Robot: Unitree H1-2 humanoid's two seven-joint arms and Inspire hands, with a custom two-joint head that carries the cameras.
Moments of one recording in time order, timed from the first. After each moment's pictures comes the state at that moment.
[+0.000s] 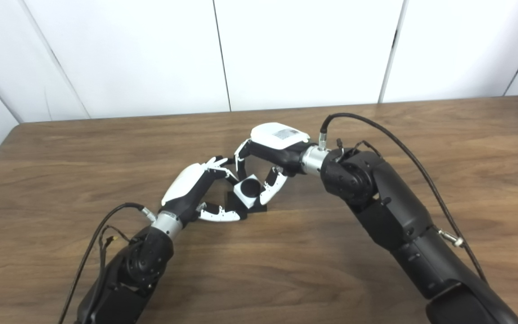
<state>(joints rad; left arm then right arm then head) -0.32 0.19 -0.36 0.10 0.57 0.12 -0.10 -0.66 -0.31 0.44 0.11 -0.67 -0.08 0.54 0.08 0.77</state>
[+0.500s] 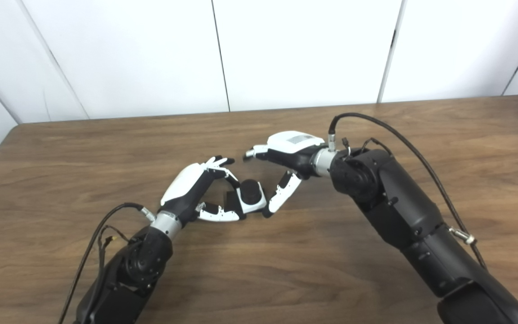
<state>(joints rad) -0.32 0.19 -0.36 0.09 0.57 0.12 -0.10 -0.67 -0.36 0.46 0.08 -0.72 0.04 0.67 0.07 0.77</state>
